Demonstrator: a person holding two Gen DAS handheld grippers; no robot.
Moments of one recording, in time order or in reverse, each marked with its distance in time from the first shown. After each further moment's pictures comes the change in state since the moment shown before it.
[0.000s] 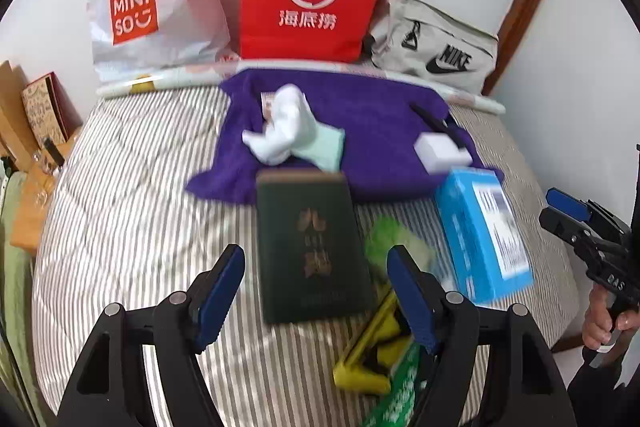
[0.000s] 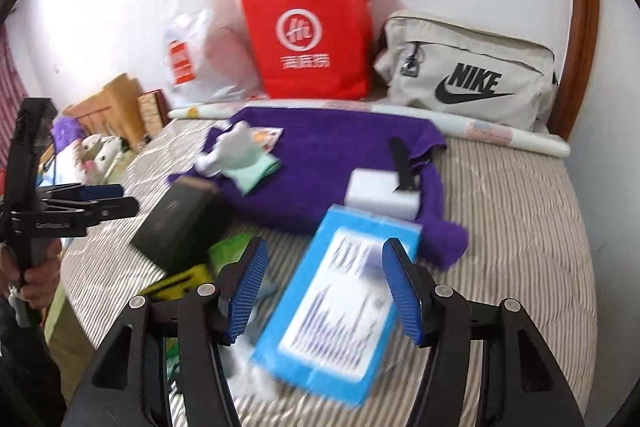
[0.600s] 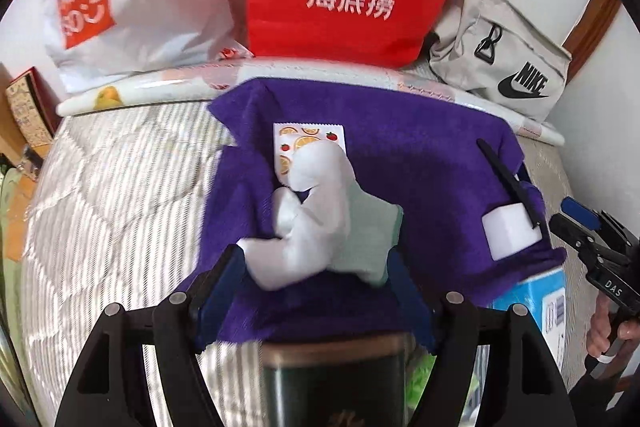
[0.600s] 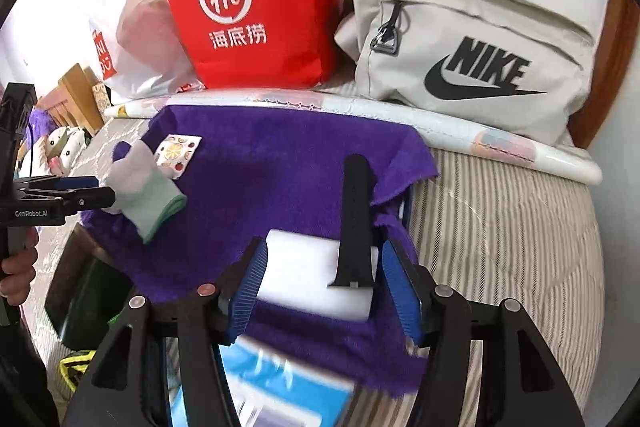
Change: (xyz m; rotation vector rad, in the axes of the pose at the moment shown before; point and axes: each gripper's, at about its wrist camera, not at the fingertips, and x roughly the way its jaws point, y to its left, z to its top) left arm 0.105 0.019 0.105 -0.077 0.098 0.070; right arm 0.126 -0.071 0.079 0.018 0.126 -0.064
